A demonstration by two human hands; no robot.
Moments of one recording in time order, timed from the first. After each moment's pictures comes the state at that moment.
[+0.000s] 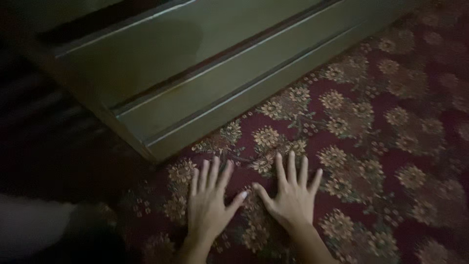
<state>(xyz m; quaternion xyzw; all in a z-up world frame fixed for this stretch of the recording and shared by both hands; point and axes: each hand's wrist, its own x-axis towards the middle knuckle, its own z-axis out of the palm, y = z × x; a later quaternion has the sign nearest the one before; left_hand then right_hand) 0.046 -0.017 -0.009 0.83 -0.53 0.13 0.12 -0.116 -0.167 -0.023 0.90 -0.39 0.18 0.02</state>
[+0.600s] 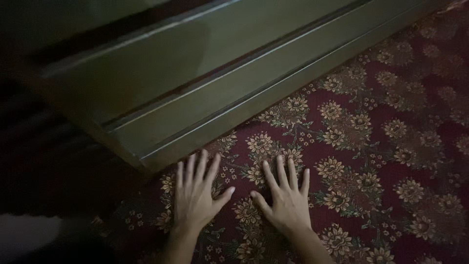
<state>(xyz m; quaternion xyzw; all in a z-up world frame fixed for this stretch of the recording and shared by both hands) 0.086 -0.036 -0.001 0.83 -0.53 0.12 0.06 -0.106 -0.191 -0.019 0.94 -0.29 0.16 -0.01</state>
